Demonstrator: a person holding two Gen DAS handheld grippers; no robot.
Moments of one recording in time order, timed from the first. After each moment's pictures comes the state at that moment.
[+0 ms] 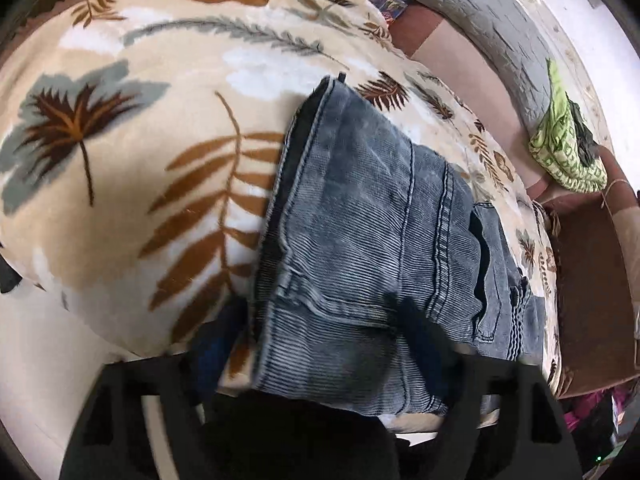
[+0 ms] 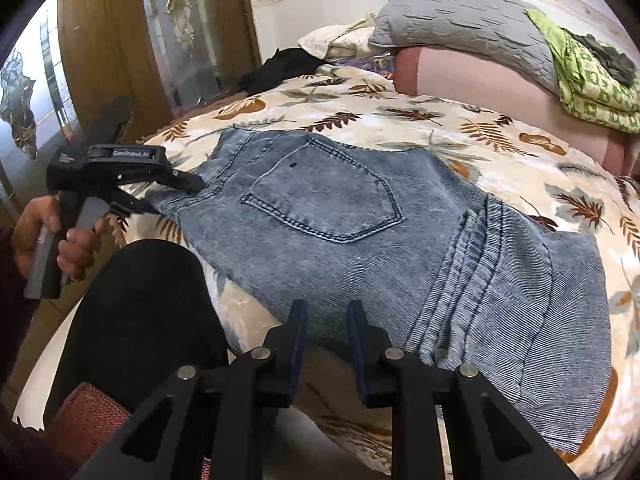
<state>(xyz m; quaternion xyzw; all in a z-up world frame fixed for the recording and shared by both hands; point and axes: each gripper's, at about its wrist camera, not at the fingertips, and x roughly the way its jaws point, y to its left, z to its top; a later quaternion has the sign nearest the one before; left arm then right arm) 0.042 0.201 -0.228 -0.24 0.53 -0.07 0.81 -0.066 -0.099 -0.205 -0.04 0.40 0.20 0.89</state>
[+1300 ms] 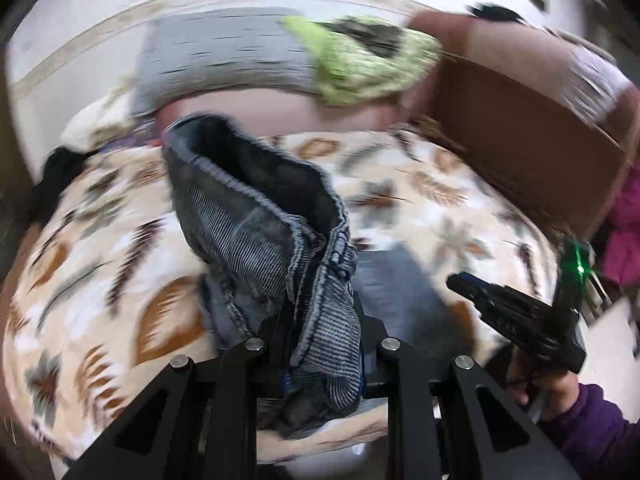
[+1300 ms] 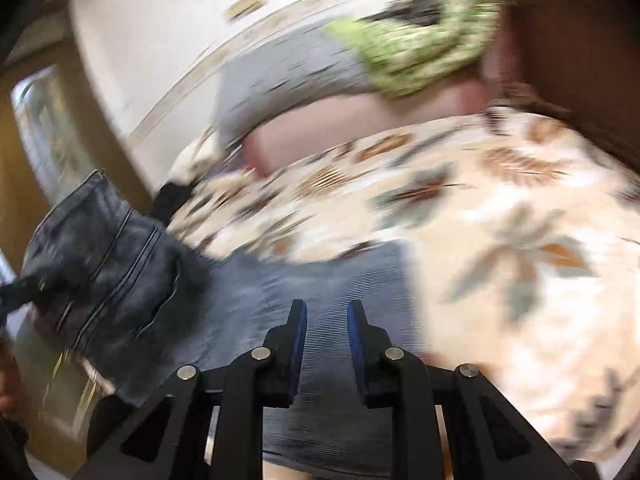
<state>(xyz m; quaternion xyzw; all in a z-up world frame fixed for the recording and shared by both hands) -0.025 -0.072 -0.056 0.08 0.38 -0.28 0.88 -0.082 -0.318 -0.174 0.21 0.29 -0.01 0.93</state>
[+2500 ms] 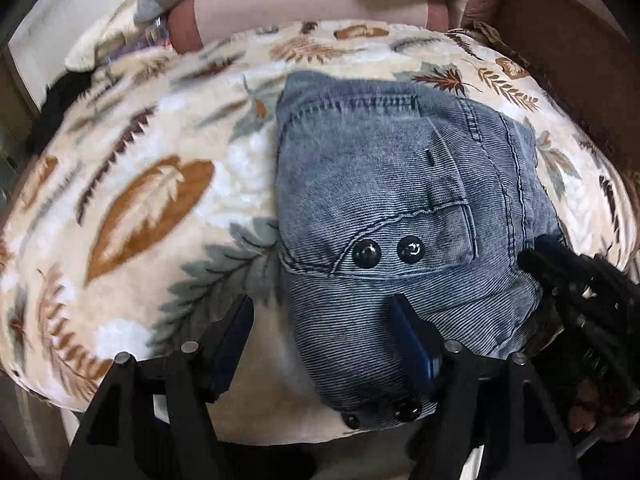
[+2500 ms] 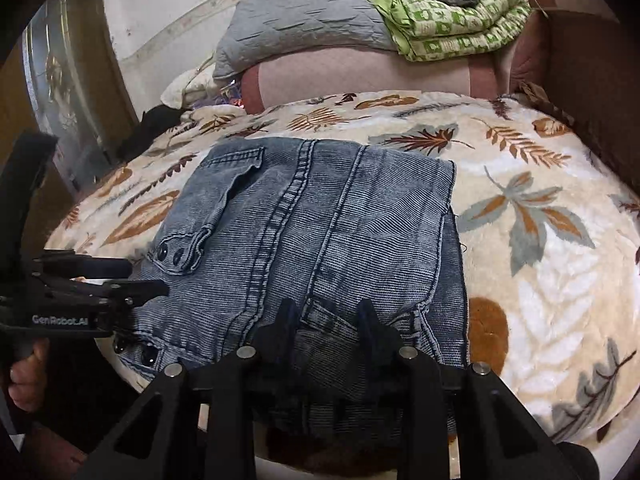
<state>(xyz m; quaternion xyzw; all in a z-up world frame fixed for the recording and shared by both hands) 0.001 -0.057 -0.186 0.13 0.50 -0.16 0.84 -0.071 -0.249 -0.225 0.09 0.37 0.02 0.92</state>
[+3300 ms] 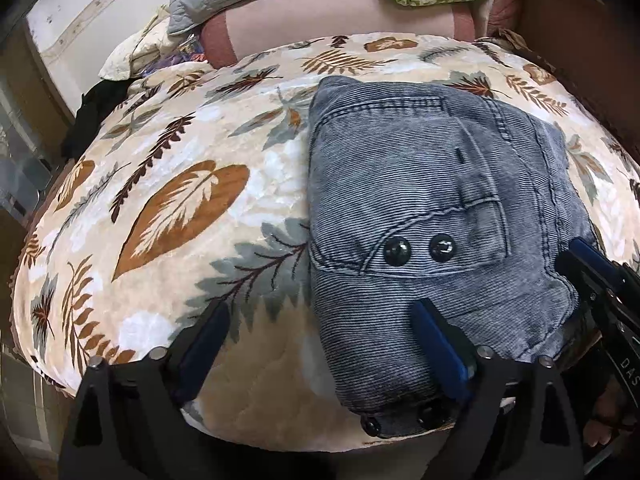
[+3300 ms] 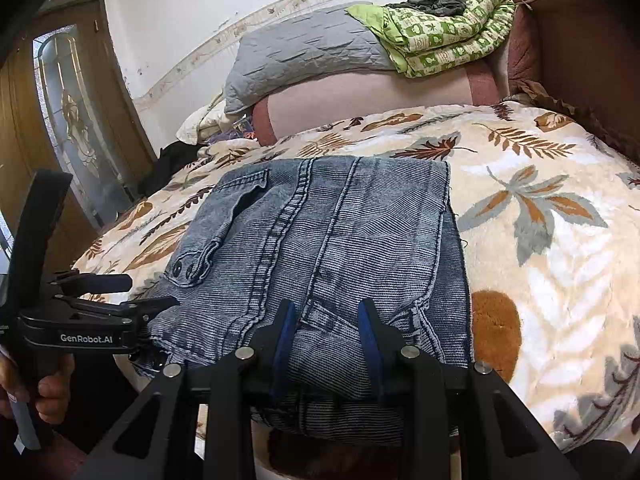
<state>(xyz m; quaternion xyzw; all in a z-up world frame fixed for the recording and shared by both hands) -0.005 -0.055 -0.194 0.14 0.47 -0.10 0.86 -0.087 -0.257 -0.232 0.12 0.31 0.05 0.94</state>
